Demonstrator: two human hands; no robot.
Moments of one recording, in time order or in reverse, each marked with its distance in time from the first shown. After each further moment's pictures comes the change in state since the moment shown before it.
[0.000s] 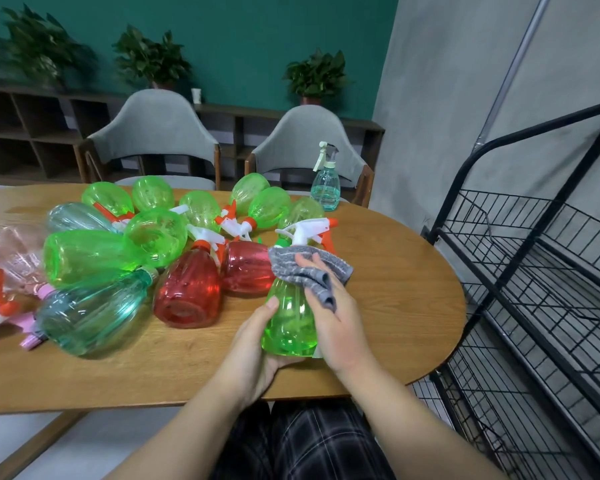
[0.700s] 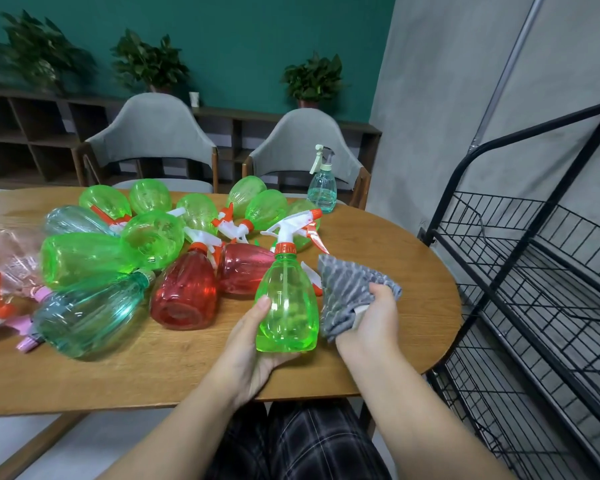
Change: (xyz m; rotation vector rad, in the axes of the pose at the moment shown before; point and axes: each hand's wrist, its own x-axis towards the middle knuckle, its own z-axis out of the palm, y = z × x) left_hand 0.001 0.002 -0.001 -0.028 -0.023 -0.026; right_hand 0.013 -0.012 -0.021 0.868 0.598 0.589
